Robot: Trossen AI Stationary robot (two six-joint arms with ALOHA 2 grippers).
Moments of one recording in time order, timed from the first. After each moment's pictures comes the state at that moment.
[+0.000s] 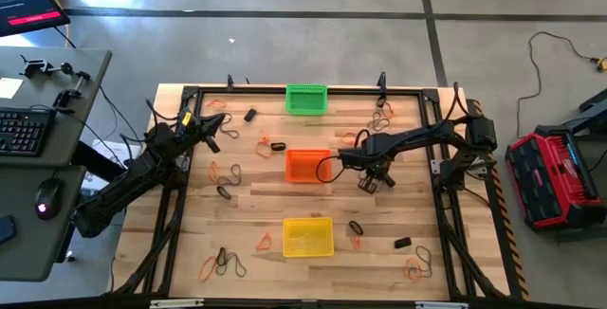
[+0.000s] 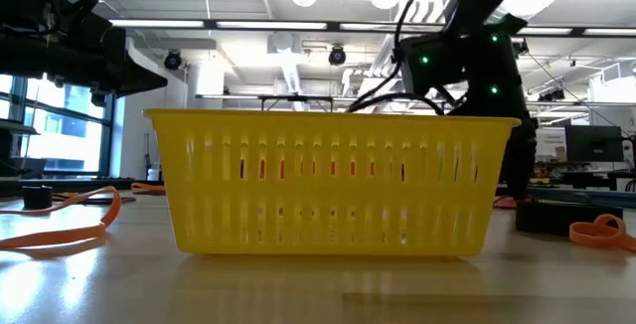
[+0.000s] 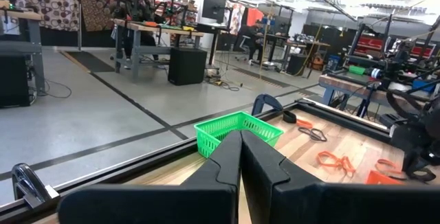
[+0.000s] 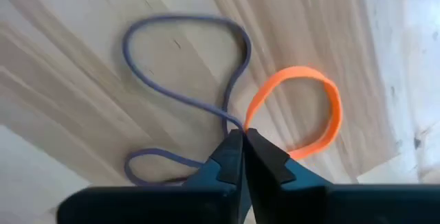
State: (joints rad) left arm 0.73 0.00 0.01 0.01 0.01 -0.15; right arm -0.09 1.72 0.98 -1.03 0.08 0.47
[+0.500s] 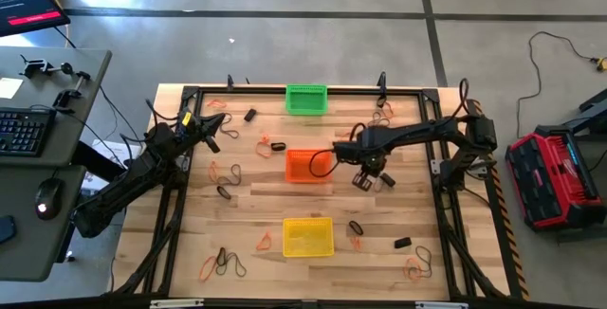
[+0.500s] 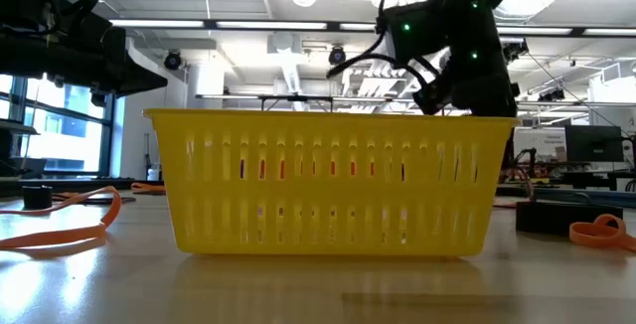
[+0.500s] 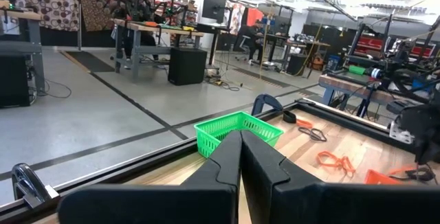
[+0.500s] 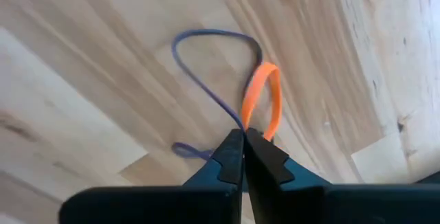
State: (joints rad) left arm 0.73 0.00 0.01 0.01 0.01 -0.15; right arm -0.09 1.72 1.15 -1.19 0.01 0.49
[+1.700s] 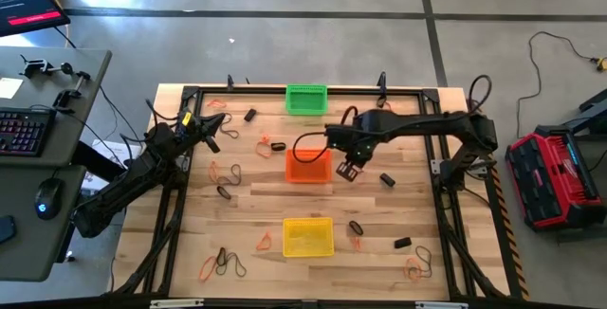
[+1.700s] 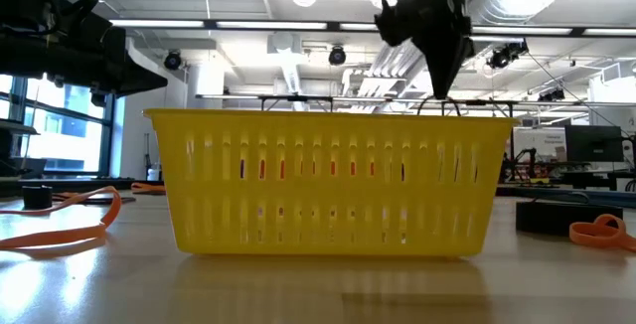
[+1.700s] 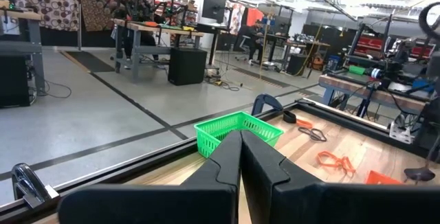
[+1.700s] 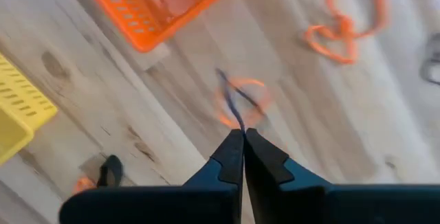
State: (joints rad) left arm 0.73 0.00 0.01 0.01 0.01 -0.15; right arm -0.08 1.71 1.52 -1.32 0.03 0.52
